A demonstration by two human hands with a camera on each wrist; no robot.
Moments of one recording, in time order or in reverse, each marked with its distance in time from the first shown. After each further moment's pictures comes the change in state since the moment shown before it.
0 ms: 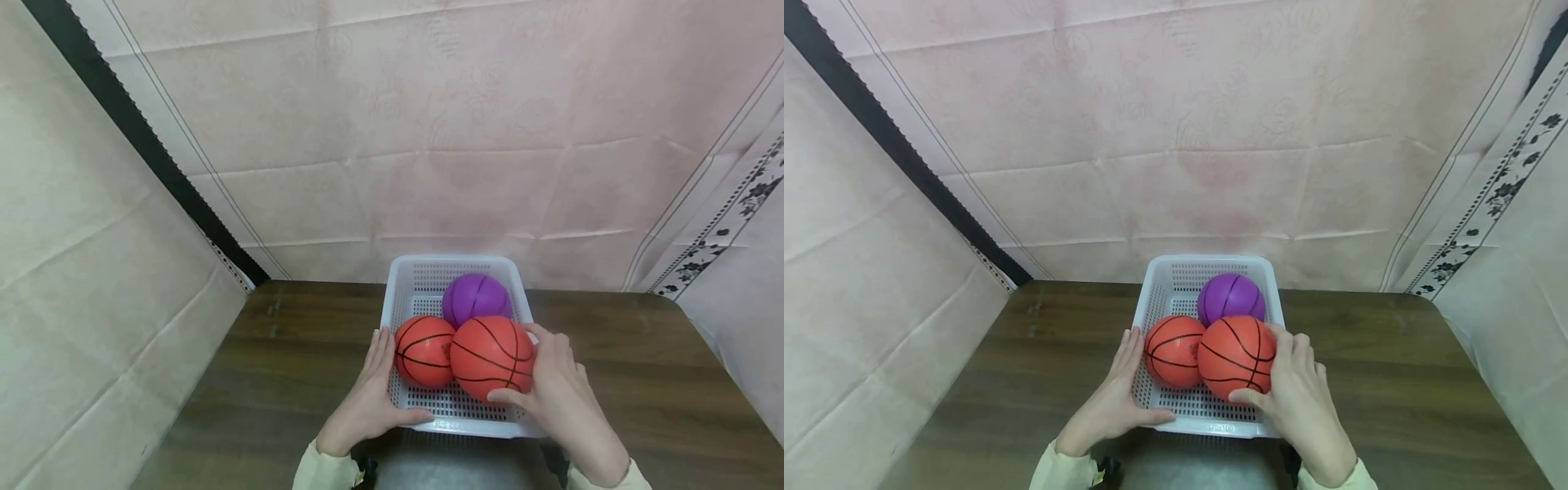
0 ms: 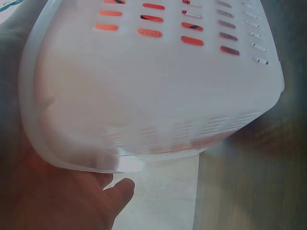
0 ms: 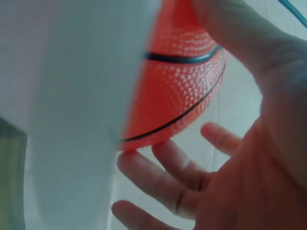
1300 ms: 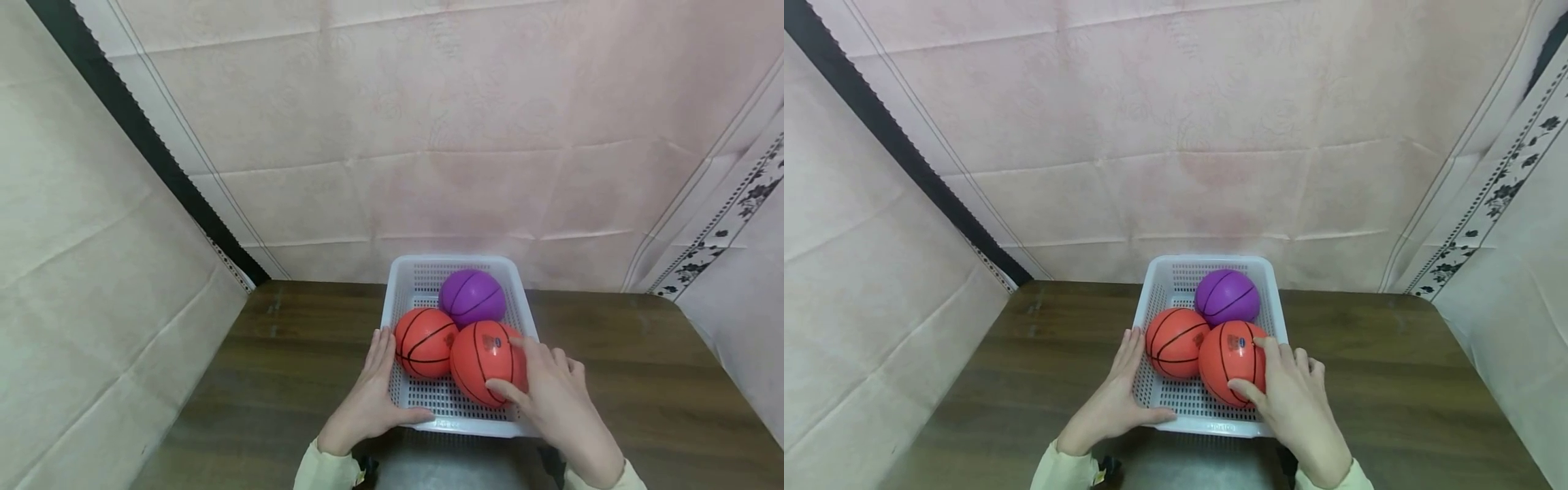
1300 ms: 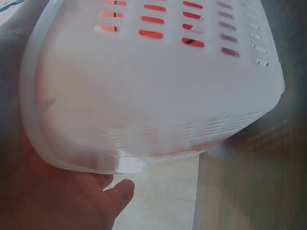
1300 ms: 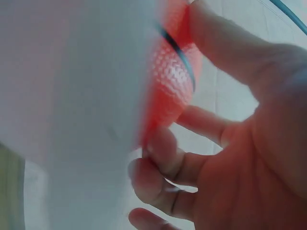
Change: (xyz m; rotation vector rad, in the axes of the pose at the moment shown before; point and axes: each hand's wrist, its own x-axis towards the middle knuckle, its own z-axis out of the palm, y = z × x) left_hand 0.000 0.001 0.000 -0.018 0.002 -0.010; right_hand 0.000 -0.002 -0.001 -0.031 -0.101 0.022
